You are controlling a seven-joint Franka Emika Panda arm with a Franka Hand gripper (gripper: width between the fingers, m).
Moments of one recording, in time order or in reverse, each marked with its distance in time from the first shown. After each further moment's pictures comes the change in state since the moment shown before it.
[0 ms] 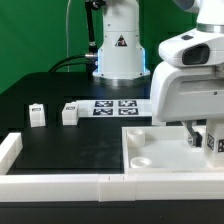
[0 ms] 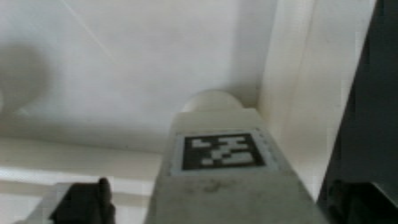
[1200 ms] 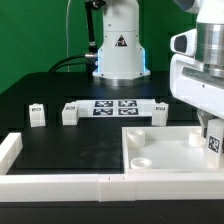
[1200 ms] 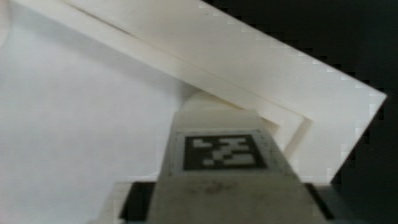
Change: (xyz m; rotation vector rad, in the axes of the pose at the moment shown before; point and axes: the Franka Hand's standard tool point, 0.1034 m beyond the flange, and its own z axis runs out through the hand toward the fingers) arm 0.001 0.002 0.000 0.003 0.016 1.306
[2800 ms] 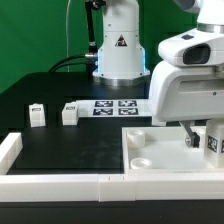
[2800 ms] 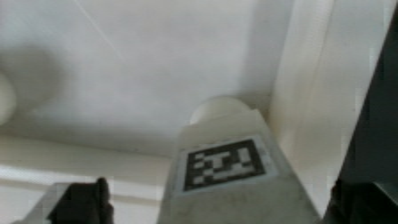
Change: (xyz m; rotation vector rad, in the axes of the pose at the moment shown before) arm 0.001 0.001 0.001 -0.025 0.001 -1.347
